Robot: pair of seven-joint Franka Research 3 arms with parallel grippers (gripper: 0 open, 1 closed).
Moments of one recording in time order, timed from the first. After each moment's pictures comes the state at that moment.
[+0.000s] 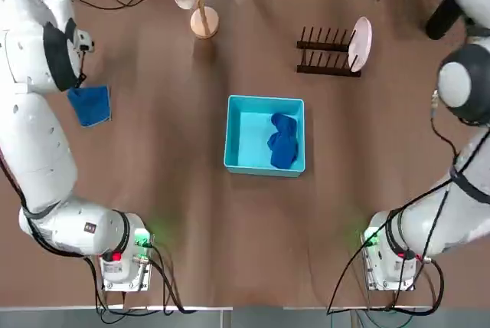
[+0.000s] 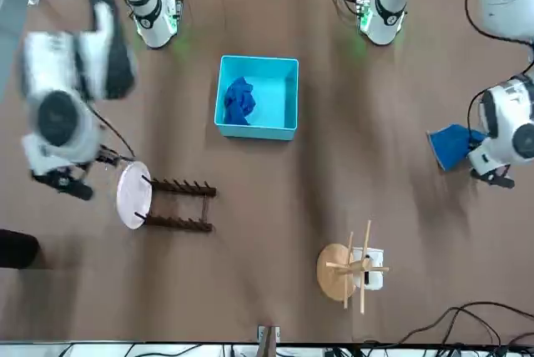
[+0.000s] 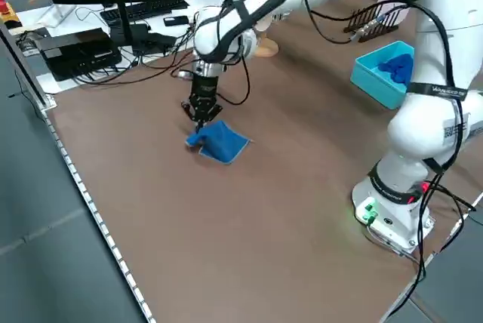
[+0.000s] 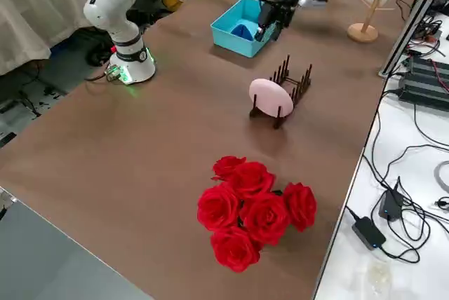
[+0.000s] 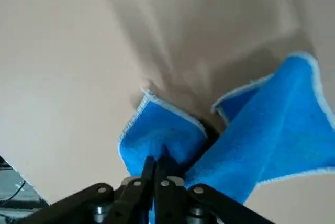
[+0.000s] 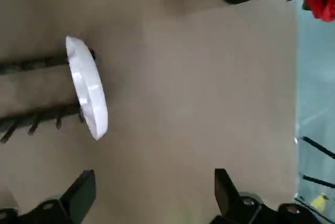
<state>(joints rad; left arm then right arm) -0.21 0.53 0.64 -2.02 0.18 2.34 0.58 0.20 0.31 -0.05 -1.37 -0.29 1.43 0.35</state>
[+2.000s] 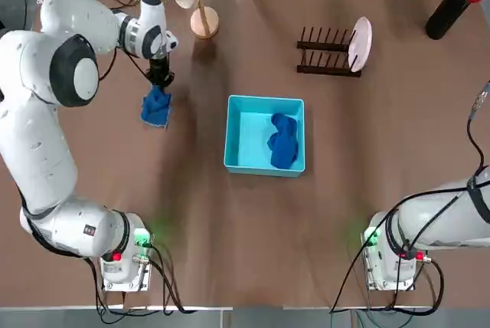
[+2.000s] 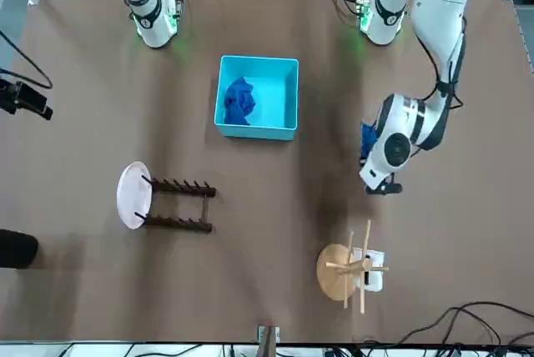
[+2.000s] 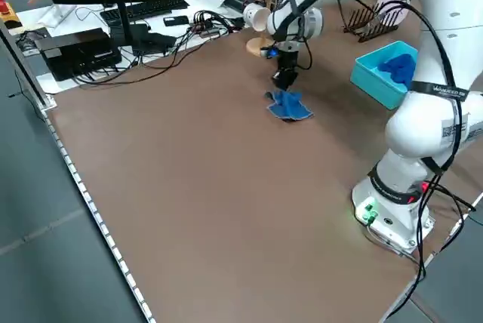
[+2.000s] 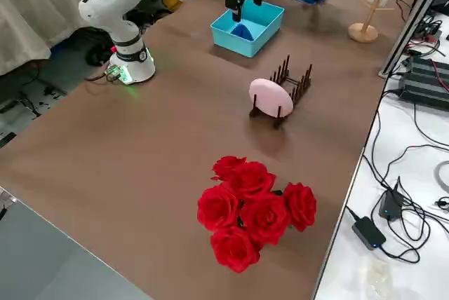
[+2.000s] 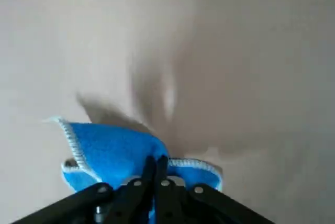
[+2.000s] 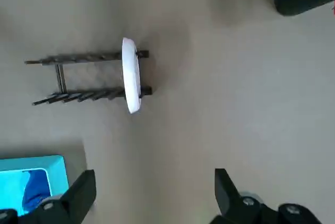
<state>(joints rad) -0.27 0.50 0.08 -2.05 0.16 2.26 -0.29 -0.03 0.06 -0.03 -1.46 0.02 1.47 0.07</state>
